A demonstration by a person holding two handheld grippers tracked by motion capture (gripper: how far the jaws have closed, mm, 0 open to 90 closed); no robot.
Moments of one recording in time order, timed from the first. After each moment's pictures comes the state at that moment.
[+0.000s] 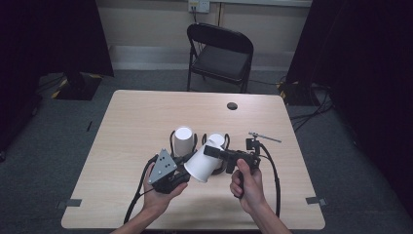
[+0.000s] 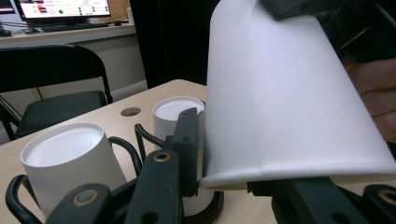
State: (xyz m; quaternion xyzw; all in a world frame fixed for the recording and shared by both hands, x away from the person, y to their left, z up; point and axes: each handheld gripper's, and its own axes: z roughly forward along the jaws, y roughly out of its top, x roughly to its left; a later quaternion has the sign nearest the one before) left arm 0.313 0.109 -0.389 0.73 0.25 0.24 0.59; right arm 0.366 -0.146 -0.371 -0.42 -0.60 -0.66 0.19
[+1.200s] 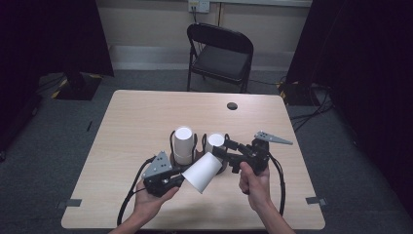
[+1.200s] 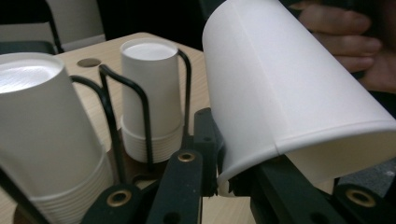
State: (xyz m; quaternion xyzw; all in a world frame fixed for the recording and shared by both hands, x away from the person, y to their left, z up) left arm 0.315 0.127 -0.398 0.78 0.26 0.13 0.56; right arm 0.360 -0.163 -0.365 -0.40 -0.66 -0.64 0.00
